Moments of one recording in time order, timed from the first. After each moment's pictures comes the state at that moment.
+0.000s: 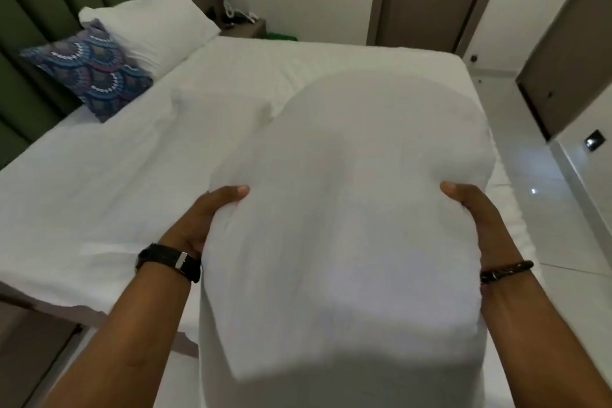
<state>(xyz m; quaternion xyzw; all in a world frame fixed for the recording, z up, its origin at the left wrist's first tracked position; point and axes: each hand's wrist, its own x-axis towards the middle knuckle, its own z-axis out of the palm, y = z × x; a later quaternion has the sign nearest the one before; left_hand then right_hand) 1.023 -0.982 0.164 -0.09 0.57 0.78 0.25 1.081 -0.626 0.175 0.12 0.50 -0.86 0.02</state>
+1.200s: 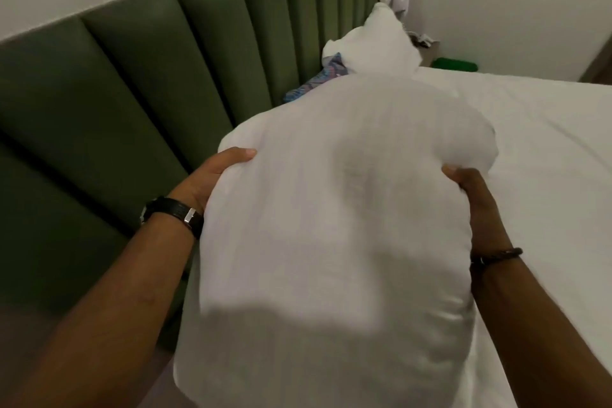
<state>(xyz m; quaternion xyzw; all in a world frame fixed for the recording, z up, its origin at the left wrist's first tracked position) 0.654 -1.823 0.221 -0.18 0.62 0.75 0.12 0.642 -1.476 0.161 0.07 0.48 -0.87 0.05</state>
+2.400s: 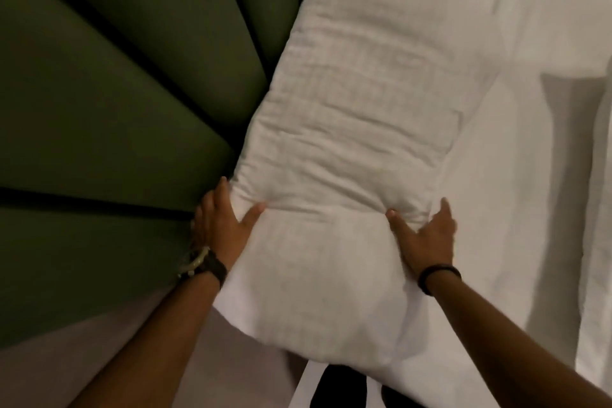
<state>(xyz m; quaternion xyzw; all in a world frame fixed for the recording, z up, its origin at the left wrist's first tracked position) 0.674 -1.953 -0.102 -0.29 0.93 0.19 0.12 0.656 -1.635 -0.135 0.31 0.84 -0.43 0.15</state>
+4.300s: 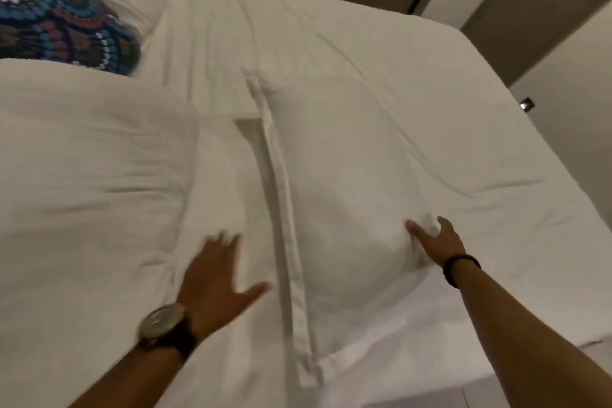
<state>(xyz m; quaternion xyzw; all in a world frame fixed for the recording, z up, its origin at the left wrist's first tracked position) 0.686 -1.595 -0.125 0.17 0.92 0.30 0.20 0.800 -1.180 -0.027 0.51 0.79 -0.35 0.03</state>
